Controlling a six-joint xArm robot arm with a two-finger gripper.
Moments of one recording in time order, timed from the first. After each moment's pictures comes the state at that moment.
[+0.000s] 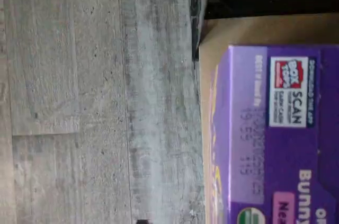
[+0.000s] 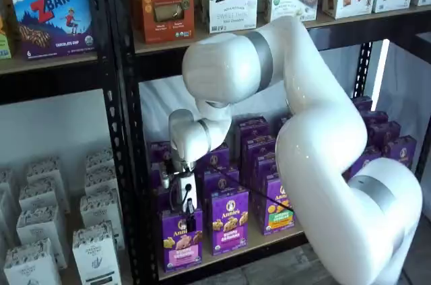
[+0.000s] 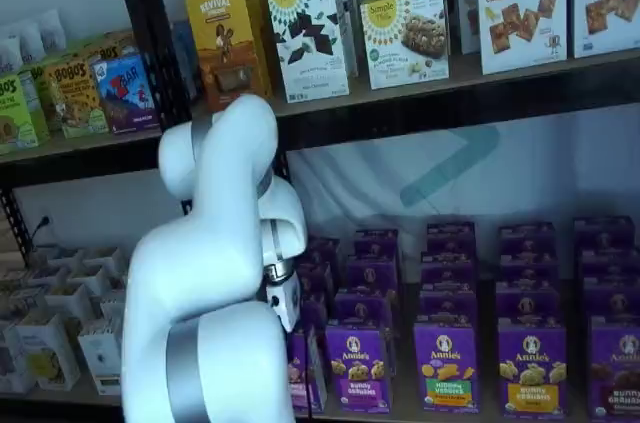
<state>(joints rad) 0.38 1.02 -1.55 -0.01 0.58 -1.17</state>
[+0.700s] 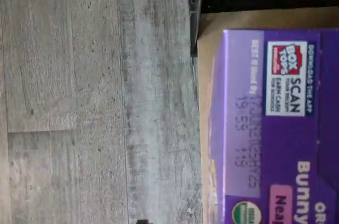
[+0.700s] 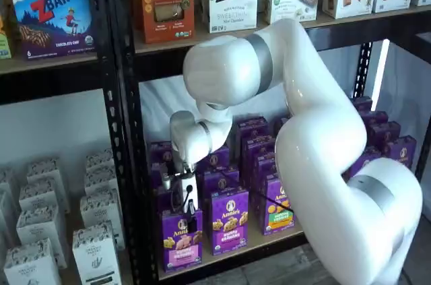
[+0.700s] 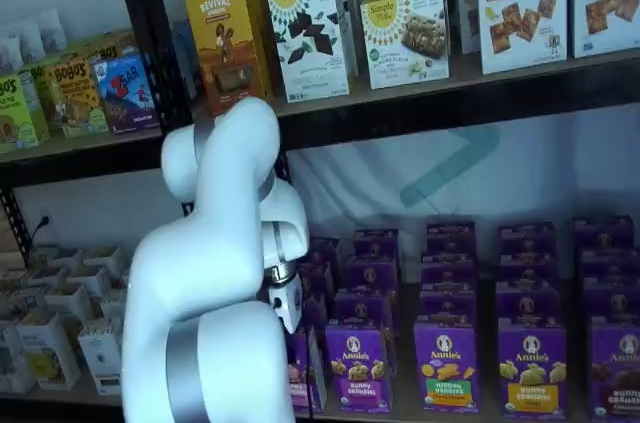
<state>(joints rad) 0.38 1.04 -1.57 -0.01 0.58 -1.18</state>
